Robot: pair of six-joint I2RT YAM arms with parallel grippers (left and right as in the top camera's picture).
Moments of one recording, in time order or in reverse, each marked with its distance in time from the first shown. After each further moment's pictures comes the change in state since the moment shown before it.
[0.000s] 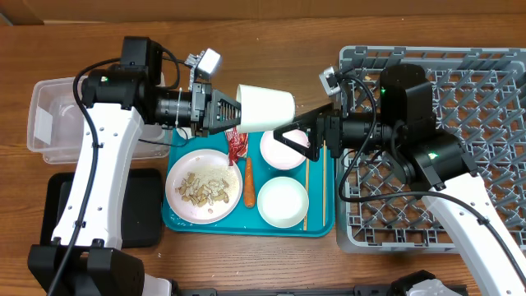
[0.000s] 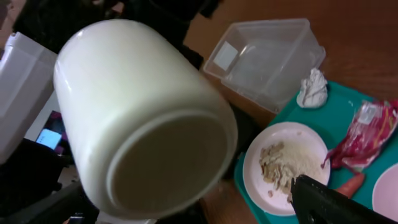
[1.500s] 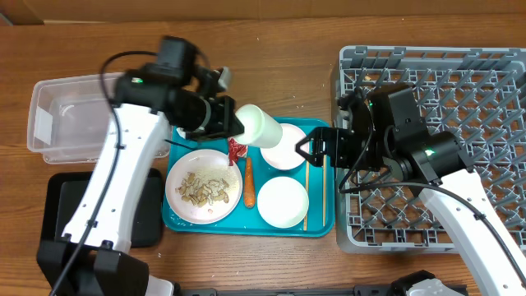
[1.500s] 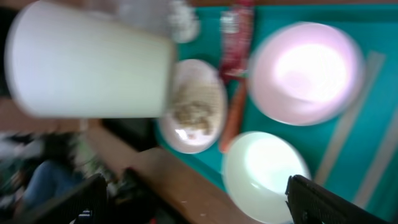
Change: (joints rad) left arm -0.093 0.007 -0.002 0.068 -0.694 -0.146; right arm 0.000 0.018 -0.002 -0.410 0.323 -0.023
